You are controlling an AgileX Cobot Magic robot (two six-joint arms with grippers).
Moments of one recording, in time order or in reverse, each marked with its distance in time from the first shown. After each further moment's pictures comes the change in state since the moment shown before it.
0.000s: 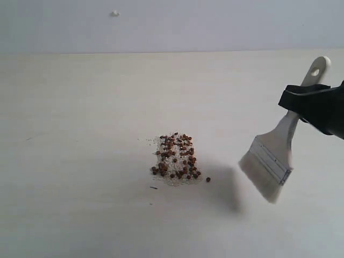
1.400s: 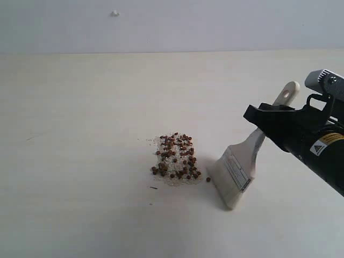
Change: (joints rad) left arm 0.000 0.000 0.000 0.000 0.000 0.000; right arm 0.316 0.316 0.026 0.566 -0.353 -0.148
